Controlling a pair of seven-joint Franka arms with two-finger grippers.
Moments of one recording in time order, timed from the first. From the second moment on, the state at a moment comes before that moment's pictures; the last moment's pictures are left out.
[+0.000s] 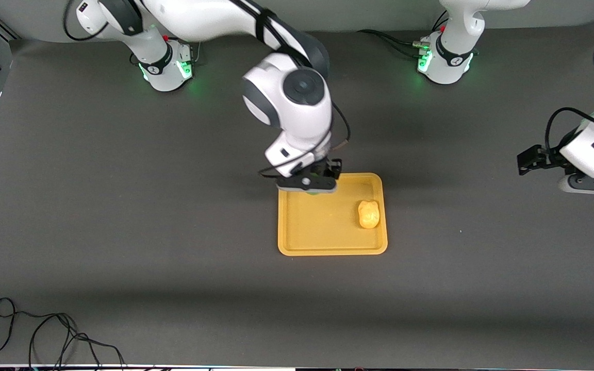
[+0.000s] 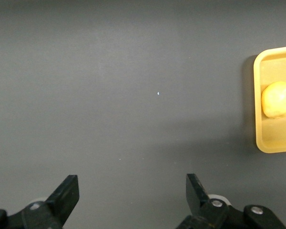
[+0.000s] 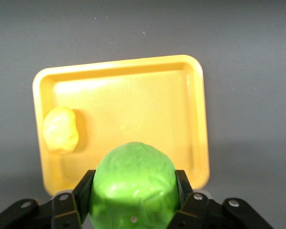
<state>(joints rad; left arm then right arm) -0.06 0.04 0.05 -1.75 0.05 1.77 0.09 0.85 0.82 -0.07 -1.00 -0.02 1.90 0.89</state>
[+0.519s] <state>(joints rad) -0.04 0.03 0.05 -1.76 0.05 1.76 0.11 0.86 1.09 -0.08 -0.97 -0.06 2.20 0.91</state>
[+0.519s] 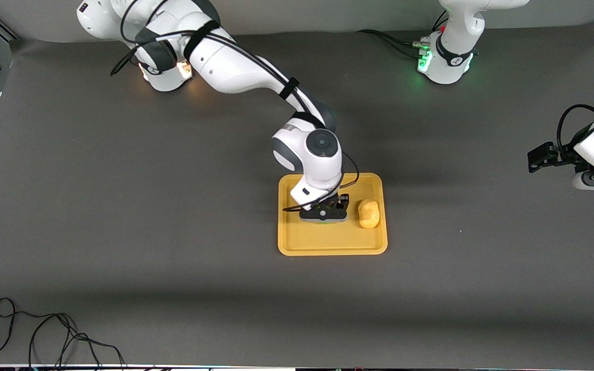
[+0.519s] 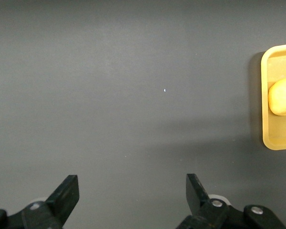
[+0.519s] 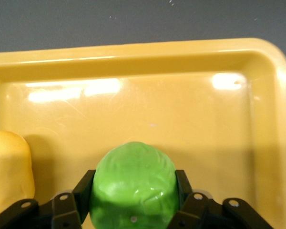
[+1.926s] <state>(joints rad) -0.04 0.00 0.05 -1.80 0.02 1.76 0.11 0.78 0.79 -0.10 -0.89 -0.03 1.74 0.97</state>
